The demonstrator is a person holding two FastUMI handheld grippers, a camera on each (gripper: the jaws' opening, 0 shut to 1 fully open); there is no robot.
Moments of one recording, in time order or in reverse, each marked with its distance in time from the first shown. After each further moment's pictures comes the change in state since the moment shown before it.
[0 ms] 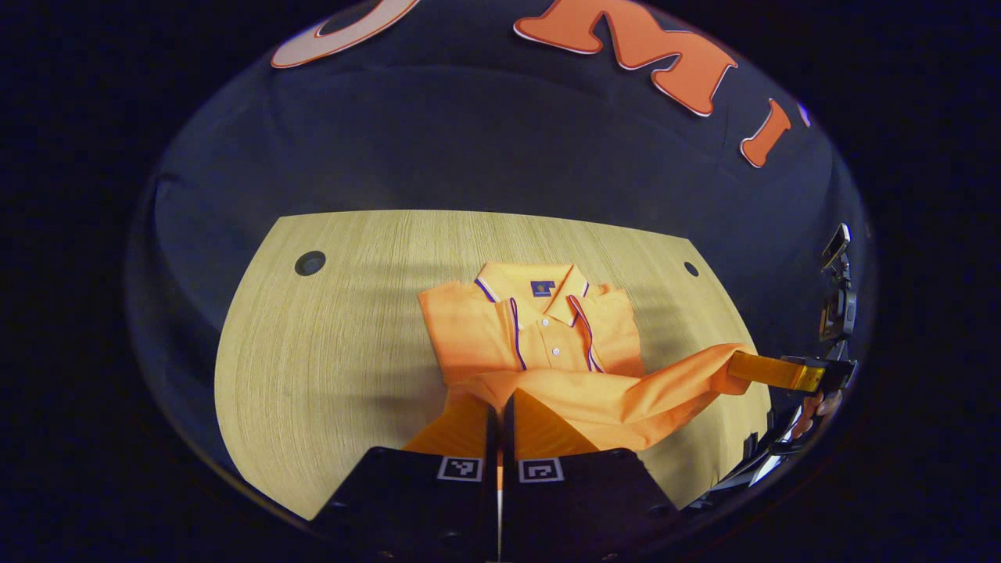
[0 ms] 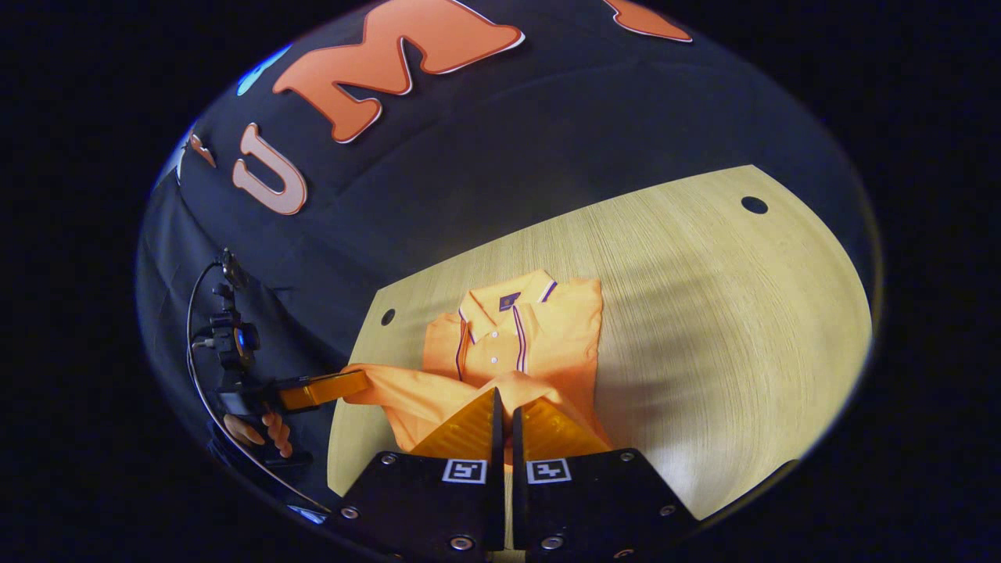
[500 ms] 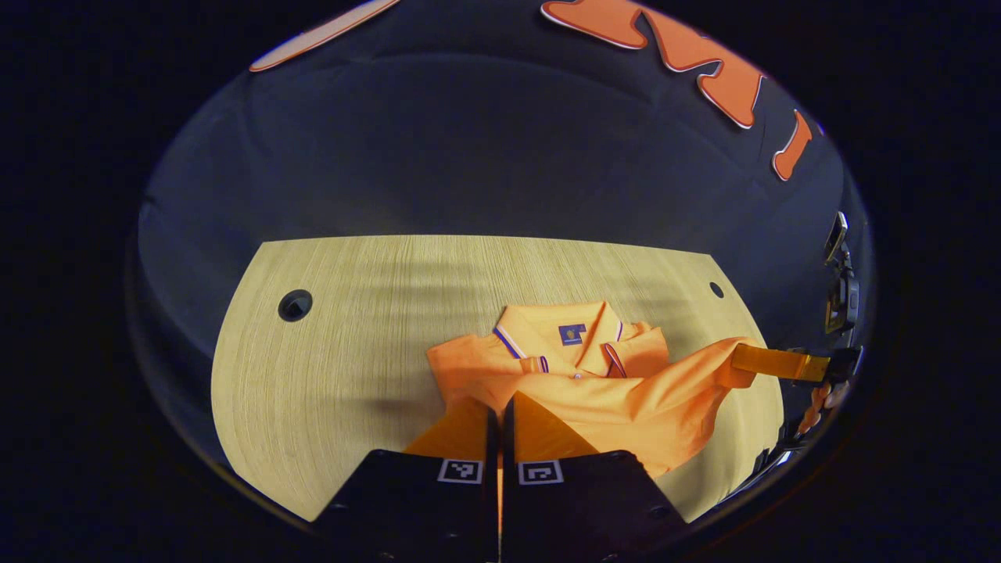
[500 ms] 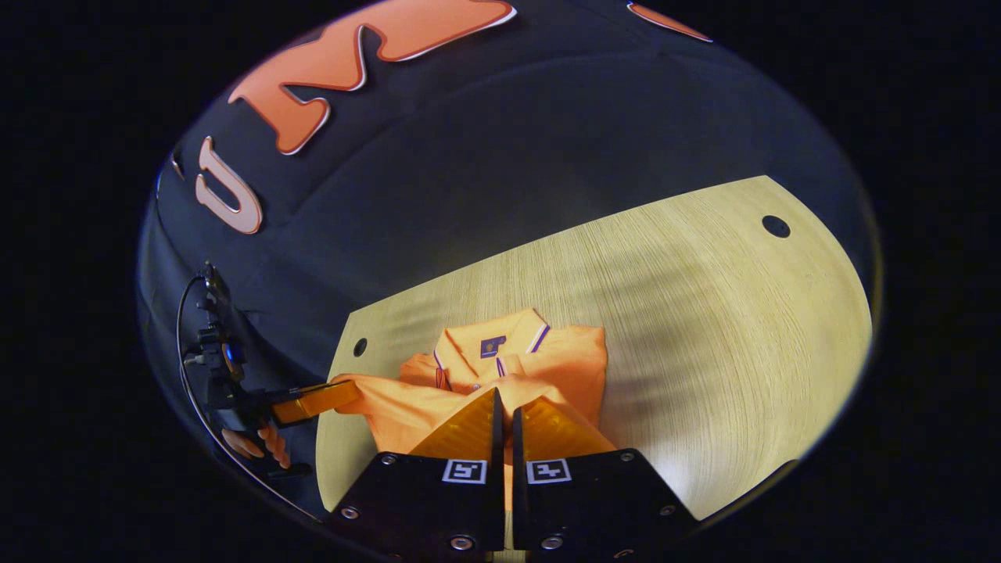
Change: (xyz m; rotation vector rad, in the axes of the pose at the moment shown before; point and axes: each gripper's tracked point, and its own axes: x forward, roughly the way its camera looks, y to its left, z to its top) left arm 0.078 0.026 0.056 0.022 -0.032 0.015; right arm 0.081 -0.014 0.056 0.020 0.000 -0.070
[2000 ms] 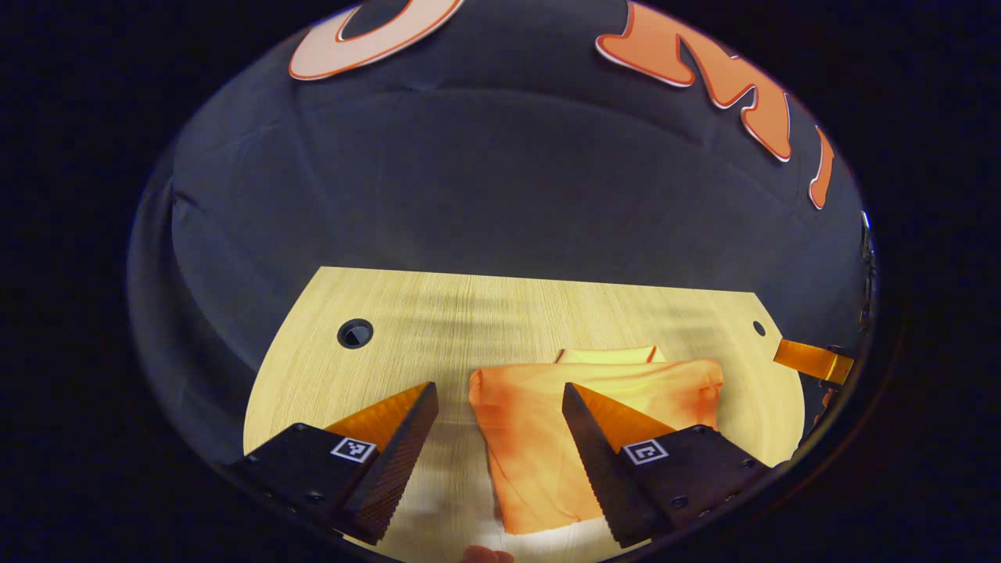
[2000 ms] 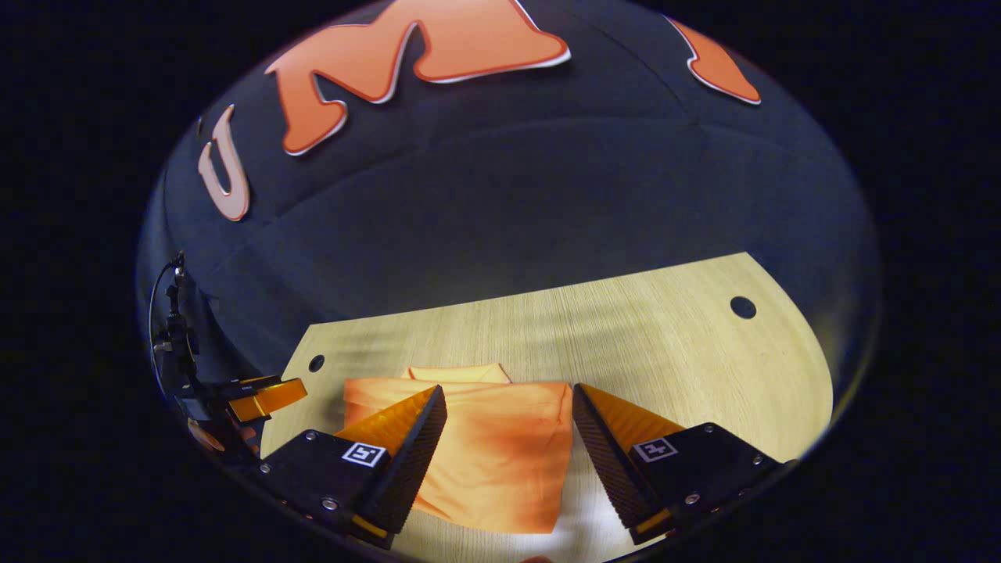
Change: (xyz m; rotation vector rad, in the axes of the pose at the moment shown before) left arm -0.041 0.049 0.028 -0.053 -0.161 0.177; right arm -0.021 0.008 0.048 -0.201 -0.198 -0.144
